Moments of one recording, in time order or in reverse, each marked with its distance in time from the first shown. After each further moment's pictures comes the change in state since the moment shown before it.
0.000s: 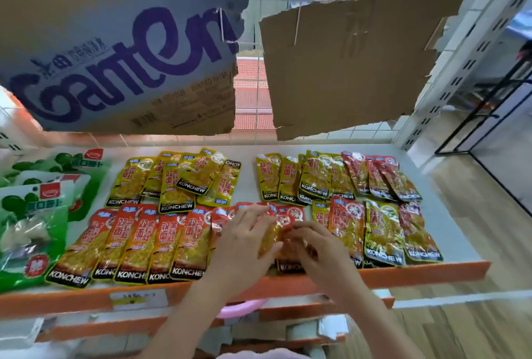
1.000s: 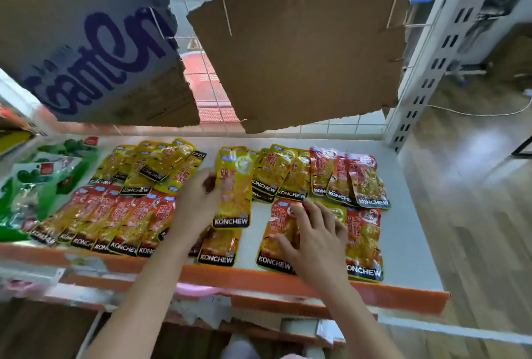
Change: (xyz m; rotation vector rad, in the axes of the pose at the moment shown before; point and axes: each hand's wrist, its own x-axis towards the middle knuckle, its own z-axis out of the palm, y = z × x) left_hand 0.078 0.081 0.012 -0.478 0.430 -0.588; right_hand 0.005 0.114 -0.057 -0.265 0.000 0.027
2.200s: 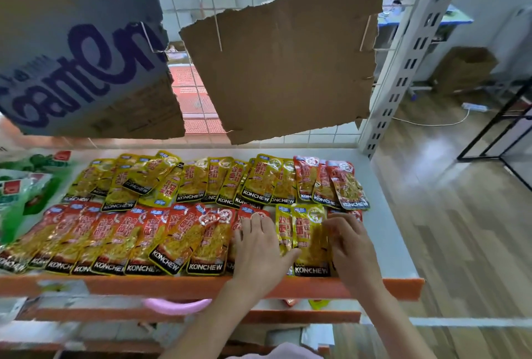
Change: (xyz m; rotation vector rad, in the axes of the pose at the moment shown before) left_hand -0.065 -0.008 0.085 0.803 -0.319 0.243; right_hand -0.020 0.043 -0.039 0.351 0.221 0.096
